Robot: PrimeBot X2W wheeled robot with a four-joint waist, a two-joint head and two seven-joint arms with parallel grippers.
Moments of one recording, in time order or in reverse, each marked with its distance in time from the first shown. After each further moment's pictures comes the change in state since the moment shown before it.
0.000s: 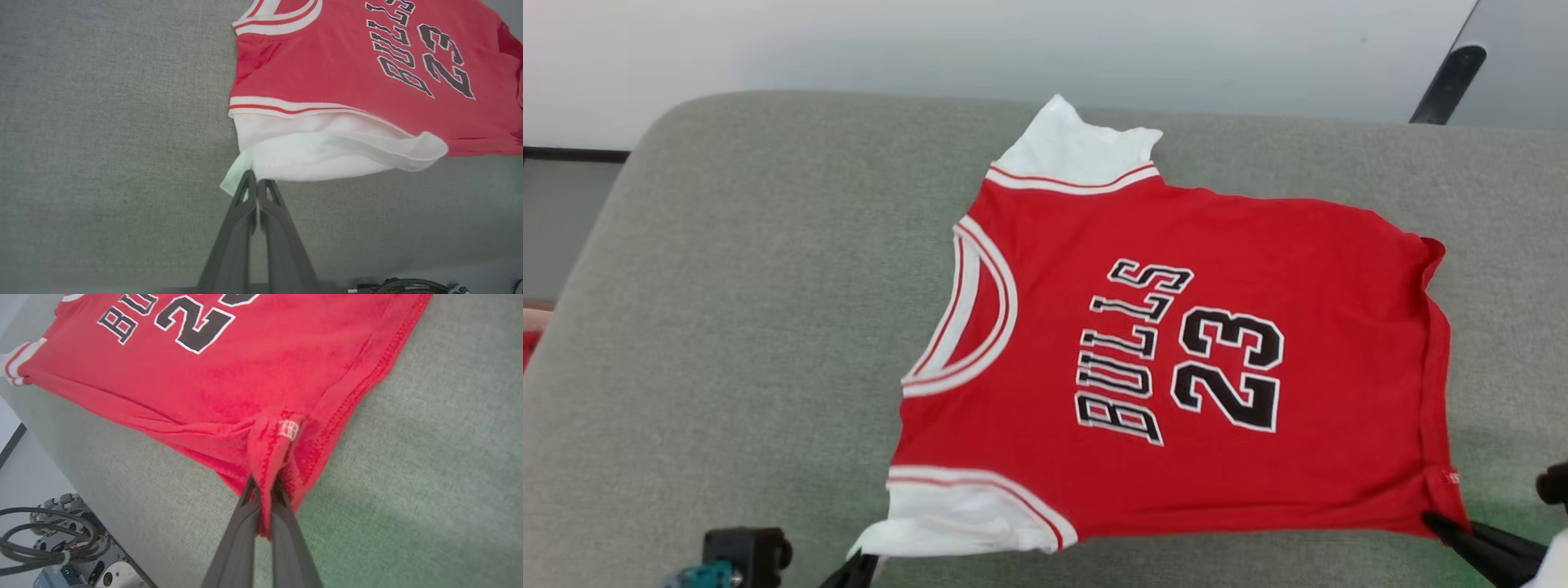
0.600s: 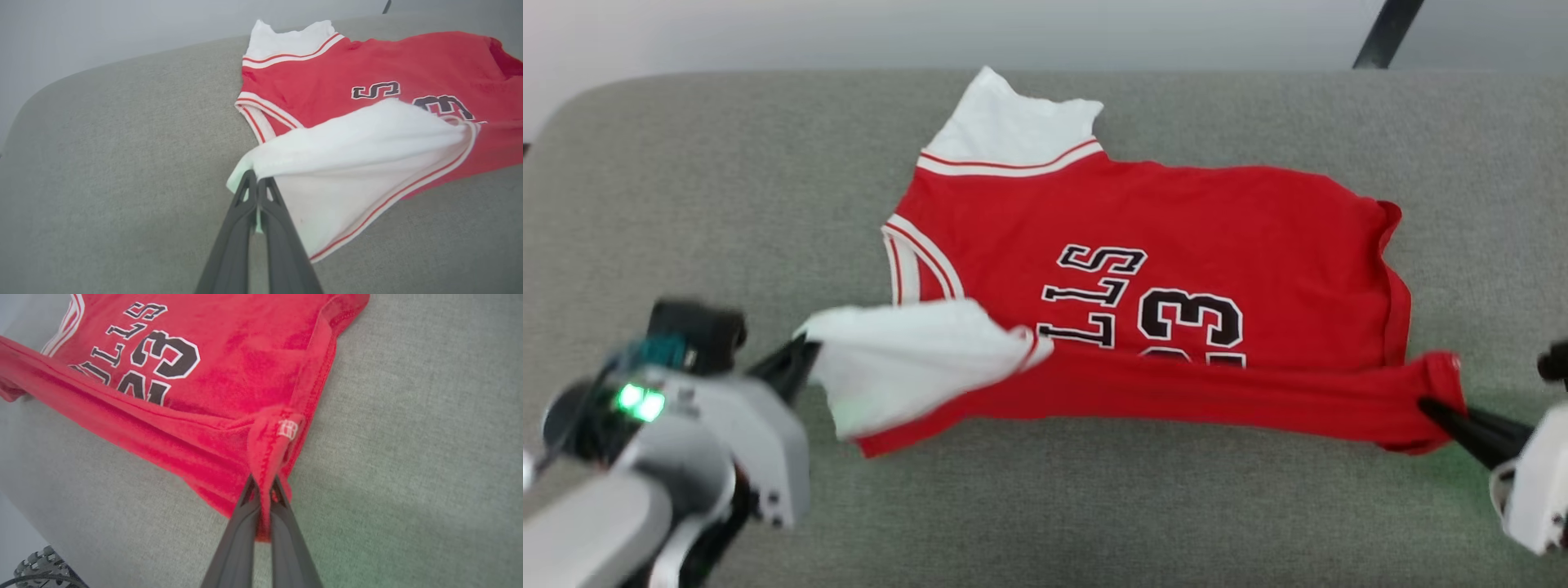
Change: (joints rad) left arm -0.426 0.129 0.014 0.041 0.162 -0.110 0.244; right arm -0.105 0.137 -0.236 0.033 -0.046 0.000 0.237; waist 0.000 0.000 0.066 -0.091
